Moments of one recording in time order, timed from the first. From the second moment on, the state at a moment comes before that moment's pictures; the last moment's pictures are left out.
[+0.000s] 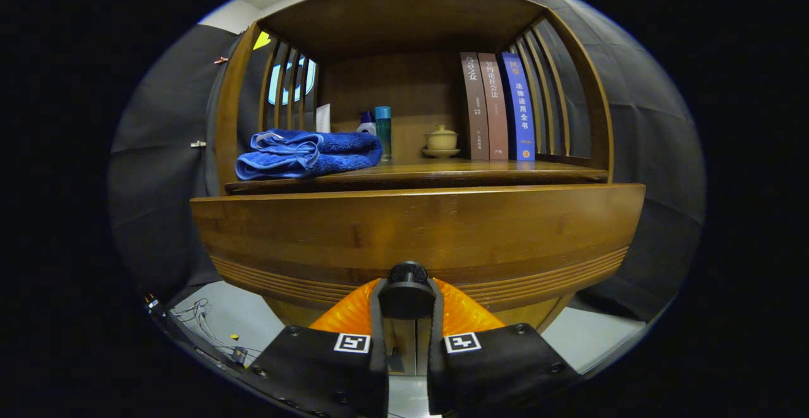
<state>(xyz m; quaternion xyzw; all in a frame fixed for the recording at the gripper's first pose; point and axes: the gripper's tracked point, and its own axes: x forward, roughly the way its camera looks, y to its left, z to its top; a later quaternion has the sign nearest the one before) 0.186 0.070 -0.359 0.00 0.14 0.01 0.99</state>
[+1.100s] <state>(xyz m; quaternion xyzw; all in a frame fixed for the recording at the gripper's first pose) 0.083 0.066 -0.362 0.00 0.15 0.02 0.99</state>
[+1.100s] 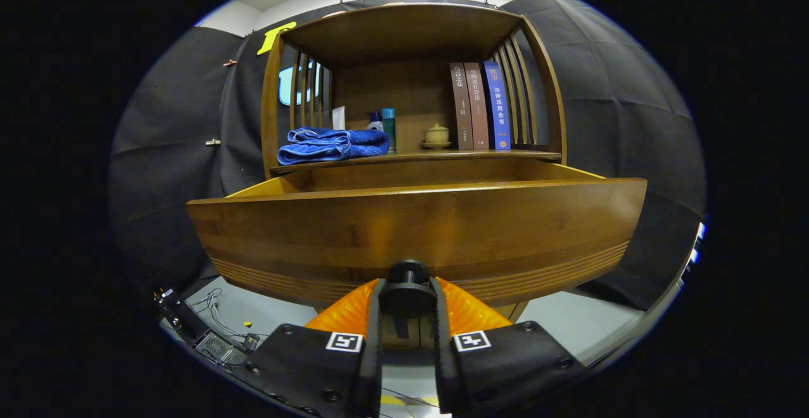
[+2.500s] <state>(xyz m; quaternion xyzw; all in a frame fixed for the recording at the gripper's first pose) 0.227 0.060 -0.345 -0.02 0.46 0.03 0.89</state>
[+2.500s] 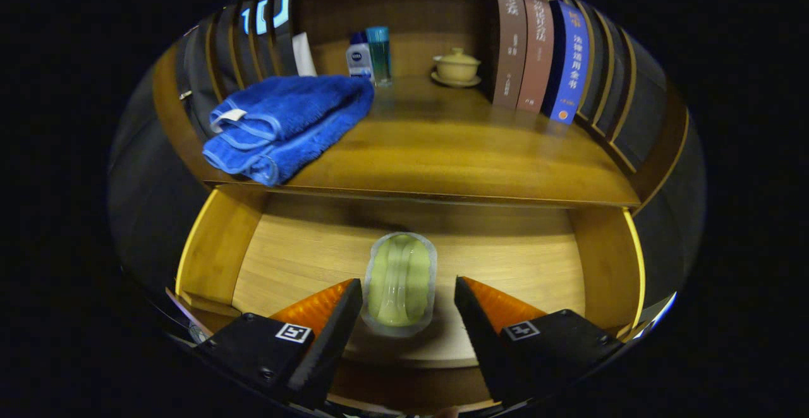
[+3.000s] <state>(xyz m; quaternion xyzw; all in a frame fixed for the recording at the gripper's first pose) 0.234 0.064 -0.372 -0.01 0.50 0.02 0.86</state>
